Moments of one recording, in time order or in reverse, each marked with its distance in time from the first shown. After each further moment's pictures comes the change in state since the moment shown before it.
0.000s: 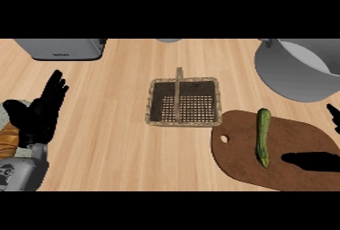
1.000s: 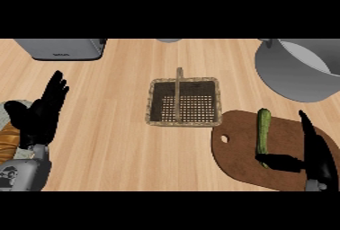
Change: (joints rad) left arm 0.012 -0.095 0.096 -0.029 -0.113 -0.085 0.033; right arm 0.043 0.190 0.069 0.168 0.226 -0.186 -0.260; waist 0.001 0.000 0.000
